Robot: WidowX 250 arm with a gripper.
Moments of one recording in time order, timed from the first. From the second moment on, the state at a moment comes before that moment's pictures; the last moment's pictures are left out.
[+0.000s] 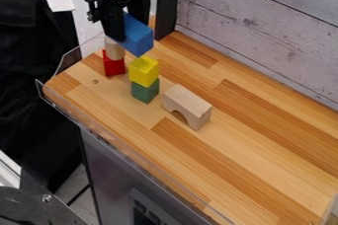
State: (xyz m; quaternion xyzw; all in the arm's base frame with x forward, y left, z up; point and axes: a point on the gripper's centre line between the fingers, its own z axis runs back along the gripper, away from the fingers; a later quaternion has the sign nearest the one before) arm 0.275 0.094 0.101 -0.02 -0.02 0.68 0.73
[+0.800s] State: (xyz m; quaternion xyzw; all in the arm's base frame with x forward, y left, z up) arm 0.283 0.102 0.086 -0.02 0.00 0.69 0.72
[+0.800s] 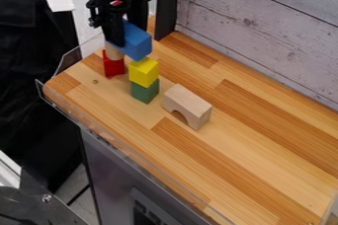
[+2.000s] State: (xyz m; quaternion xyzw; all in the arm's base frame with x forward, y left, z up) arm 0.290 0.109 0.081 -0.03 0.00 0.68 0.73
